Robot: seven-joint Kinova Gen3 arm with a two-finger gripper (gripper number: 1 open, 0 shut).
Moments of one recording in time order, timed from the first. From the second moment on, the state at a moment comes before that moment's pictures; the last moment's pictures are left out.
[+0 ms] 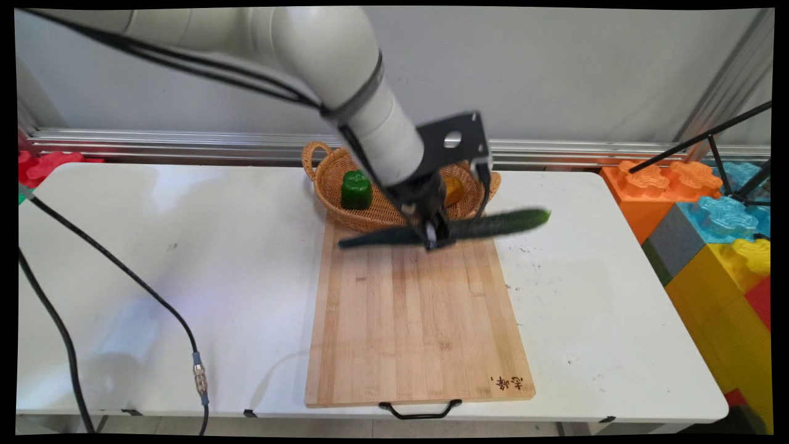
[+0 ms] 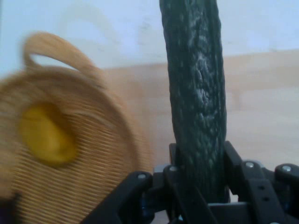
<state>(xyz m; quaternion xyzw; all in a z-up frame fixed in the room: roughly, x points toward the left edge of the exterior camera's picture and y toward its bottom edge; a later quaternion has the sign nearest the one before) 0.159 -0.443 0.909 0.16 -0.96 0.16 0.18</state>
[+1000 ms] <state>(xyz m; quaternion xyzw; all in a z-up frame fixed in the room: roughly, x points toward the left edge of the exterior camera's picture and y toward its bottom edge) 0.232 -0.545 0.851 0.15 -0.94 0.21 0.20</state>
